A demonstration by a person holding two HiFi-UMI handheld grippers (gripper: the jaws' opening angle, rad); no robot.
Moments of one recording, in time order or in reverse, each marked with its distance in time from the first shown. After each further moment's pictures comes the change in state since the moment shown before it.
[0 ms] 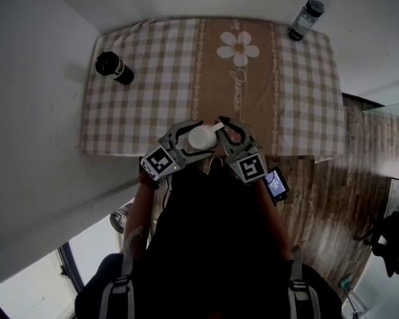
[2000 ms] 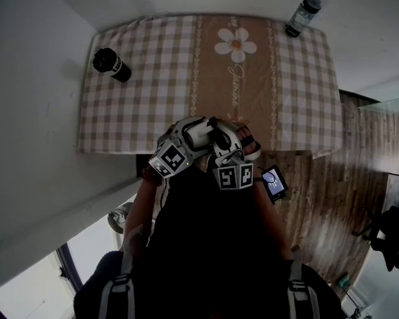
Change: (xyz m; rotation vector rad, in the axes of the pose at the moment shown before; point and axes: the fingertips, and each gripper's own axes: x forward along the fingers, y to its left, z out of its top) left arm 0.017 -0.002 -0.034 0.080 0.198 0.058; right arm 0.002 0.036 -0.002 -0.676 0.186 -0.072
